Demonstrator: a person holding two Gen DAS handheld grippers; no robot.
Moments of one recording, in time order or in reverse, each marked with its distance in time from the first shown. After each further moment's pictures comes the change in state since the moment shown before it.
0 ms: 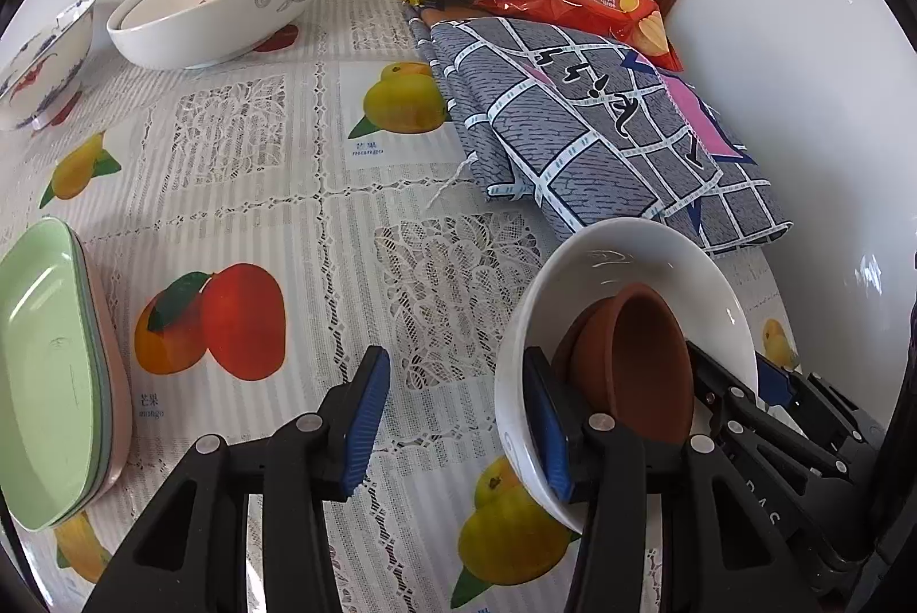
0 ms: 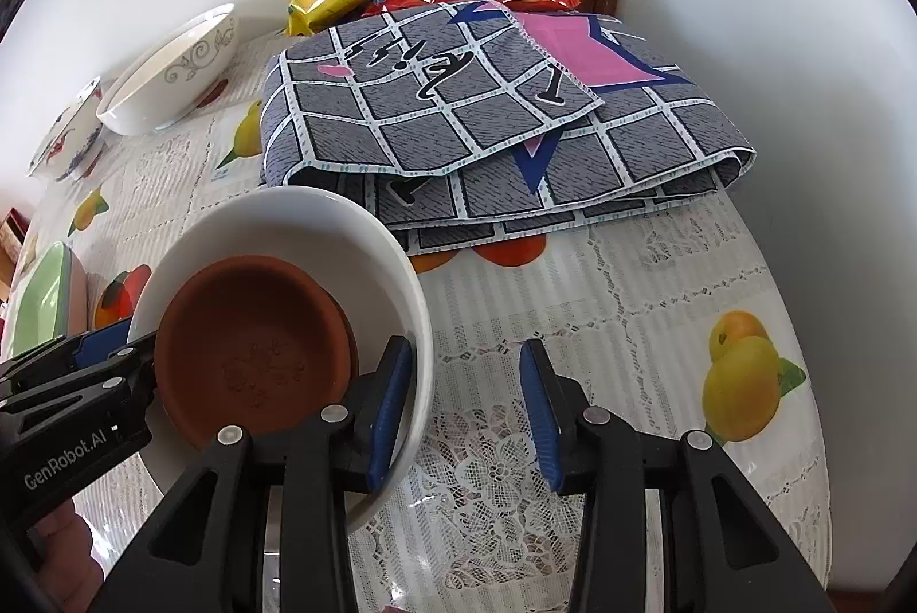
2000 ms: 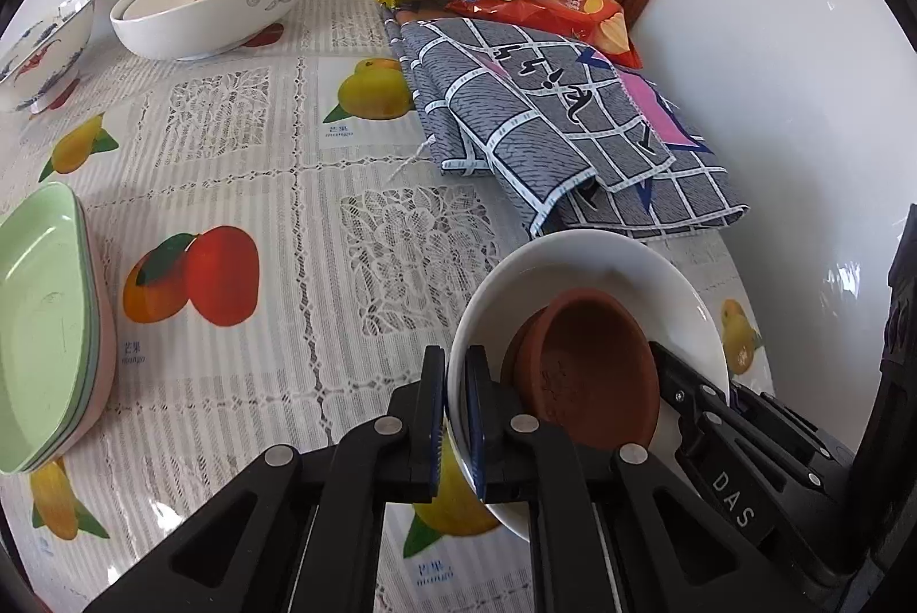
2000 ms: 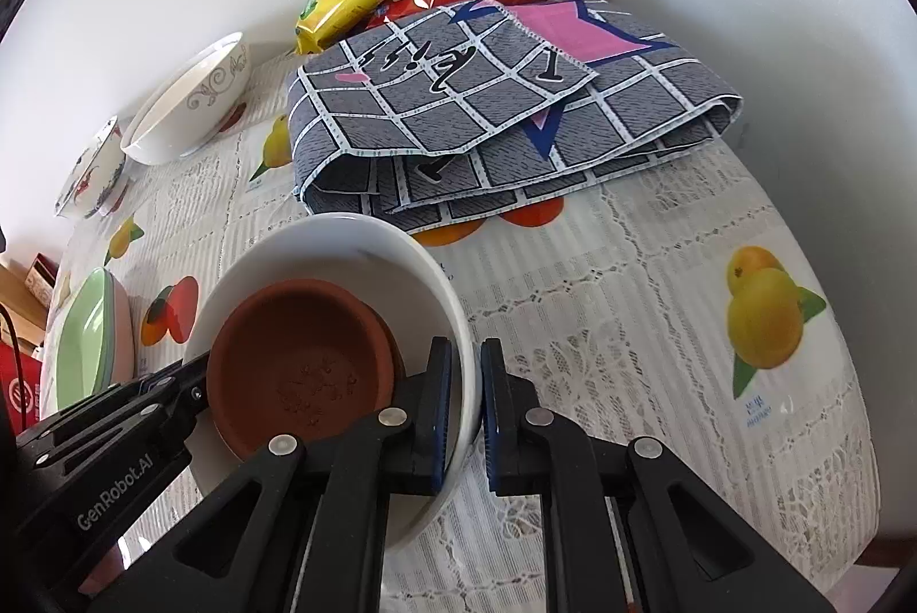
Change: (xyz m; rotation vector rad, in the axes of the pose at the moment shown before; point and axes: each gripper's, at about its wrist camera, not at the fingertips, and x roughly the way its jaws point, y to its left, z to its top) left arm -0.020 -0.009 -0.022 -0.003 -0.016 -0.061; right arm -0.019 0.001 -0.020 0.121 -0.010 0.082
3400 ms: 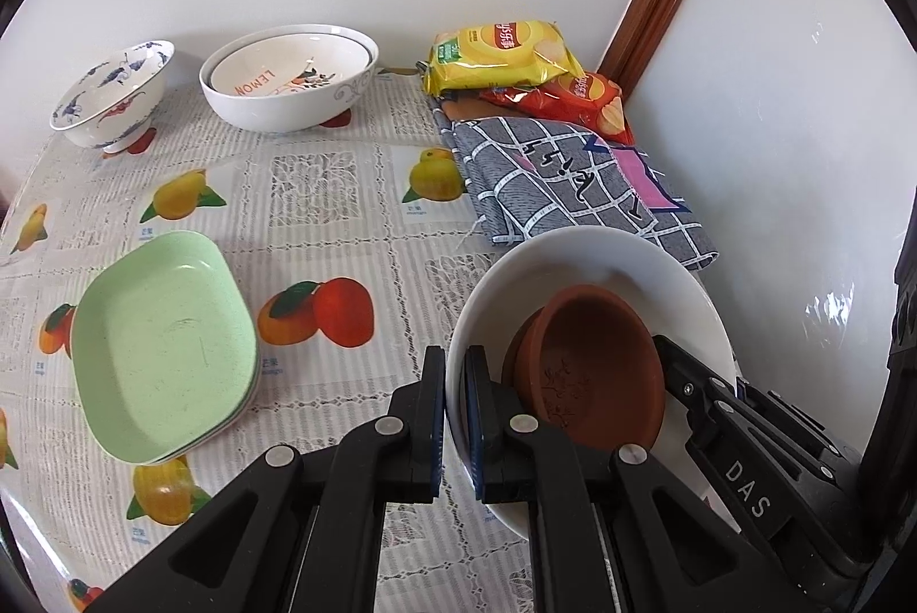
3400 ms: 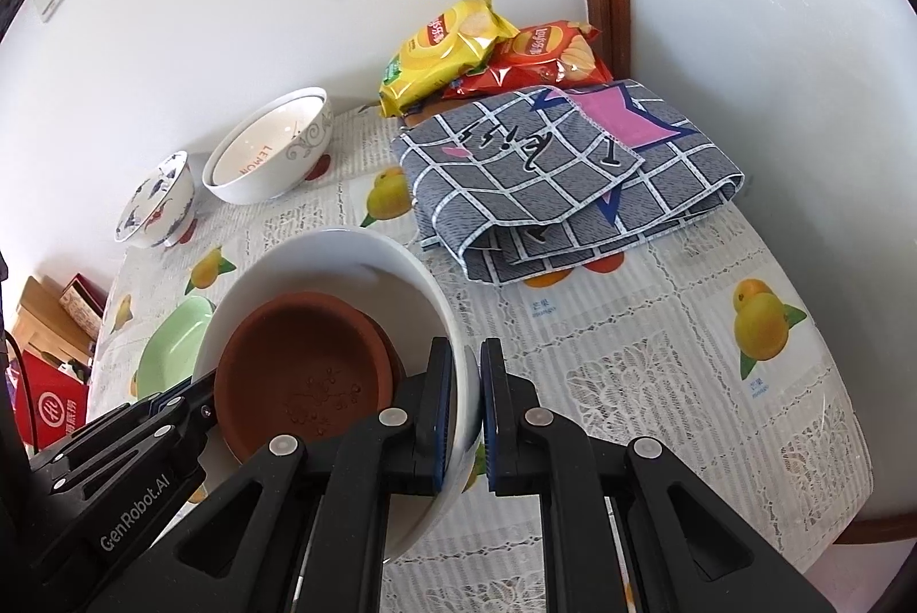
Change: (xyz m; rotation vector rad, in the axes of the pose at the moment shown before) left arm -0.094 0.033 -0.003 -0.002 -0.129 0.032; right arm -0.073 0.059 -0.003 -0.003 -0.111 0.046
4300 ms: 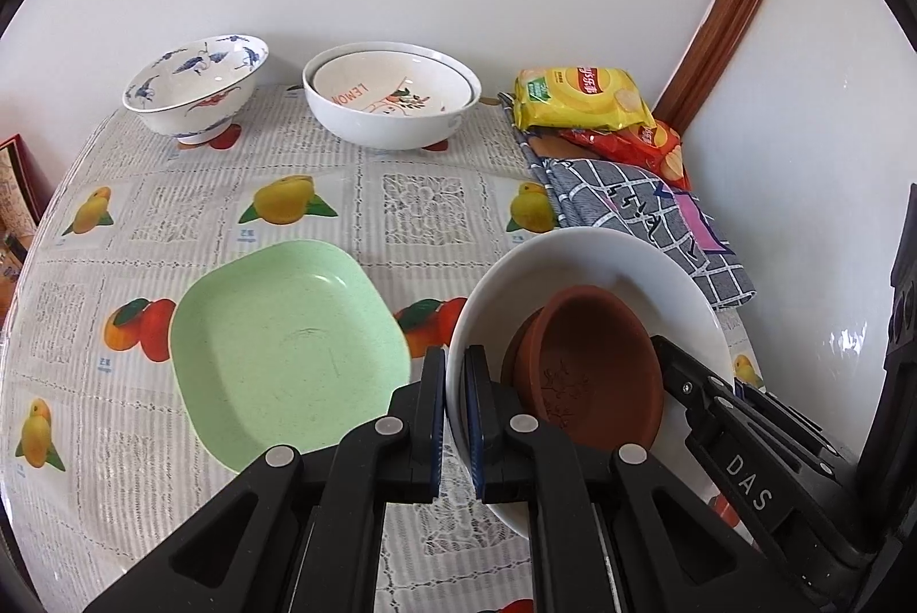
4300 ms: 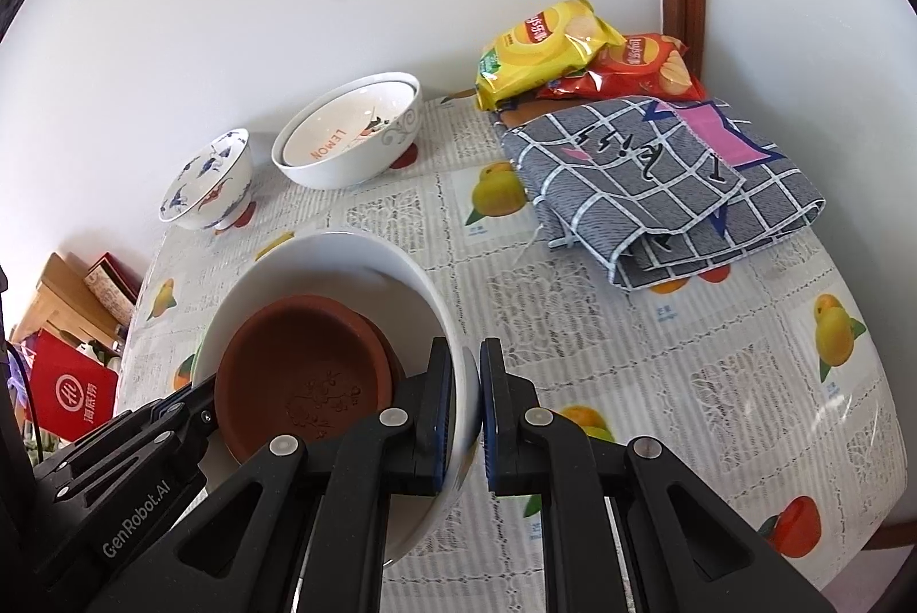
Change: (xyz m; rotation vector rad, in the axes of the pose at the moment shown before) left arm -0.029 0.077 0.006 -0.076 -0.045 0.046; right arm 0.007 0.081 -0.002 -0.052 0.006 0.062
